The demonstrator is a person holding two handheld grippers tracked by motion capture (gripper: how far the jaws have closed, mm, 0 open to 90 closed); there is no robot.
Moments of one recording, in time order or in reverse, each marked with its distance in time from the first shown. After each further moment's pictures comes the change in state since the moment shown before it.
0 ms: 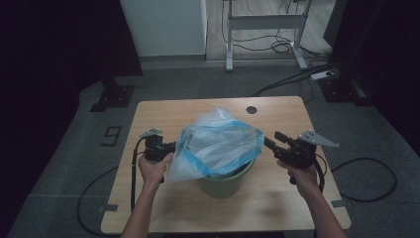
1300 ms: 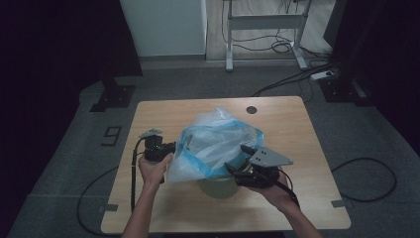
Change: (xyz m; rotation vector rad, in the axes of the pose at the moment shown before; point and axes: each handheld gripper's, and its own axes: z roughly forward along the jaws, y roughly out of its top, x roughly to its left) left arm -0.002 0.000 -0.002 -0.007 -0.011 -0.003; right arm 0.111 -0.003 0.029 0.116 0.090 -0.348
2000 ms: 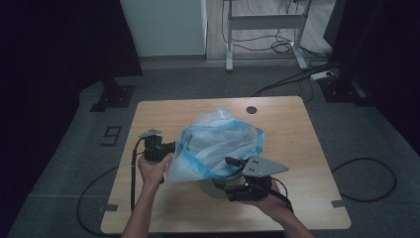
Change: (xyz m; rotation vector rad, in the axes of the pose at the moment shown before) left arm 0.000 0.000 -0.001 -0.003 0.001 -0.004; right arm 0.036 0.010 -0.006 -0.035 0.235 0.026
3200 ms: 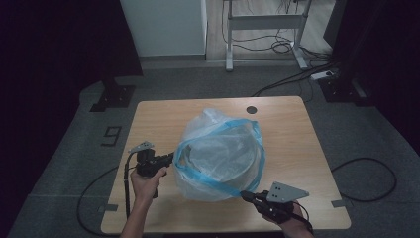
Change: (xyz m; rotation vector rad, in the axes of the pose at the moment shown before) left arm -0.009 -0.032 -0.030 0.001 -0.049 0.005; right arm -0.016 -0.097 -0.043 0.087 0.004 0.013
